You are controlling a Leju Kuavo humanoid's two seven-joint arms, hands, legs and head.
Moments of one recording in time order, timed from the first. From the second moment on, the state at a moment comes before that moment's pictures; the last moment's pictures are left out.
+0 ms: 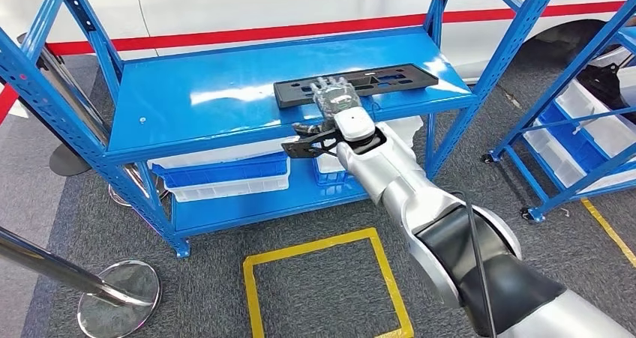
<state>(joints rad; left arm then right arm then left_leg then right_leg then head) -0.07 -0.14 0.71 -0.19 -0.59 0.13 0.02 -1.05 0.06 0.63 -0.35 1.29 0.05 0.11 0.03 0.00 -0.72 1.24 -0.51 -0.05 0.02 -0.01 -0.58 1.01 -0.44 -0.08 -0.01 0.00</state>
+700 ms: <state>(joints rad) -0.07 -0.14 0.75 -0.19 -0.62 0.13 0.01 -1.01 0.02 0.47 -0.34 1.22 -0.01 0.05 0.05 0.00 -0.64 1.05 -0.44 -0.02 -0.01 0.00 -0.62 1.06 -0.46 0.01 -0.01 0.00</state>
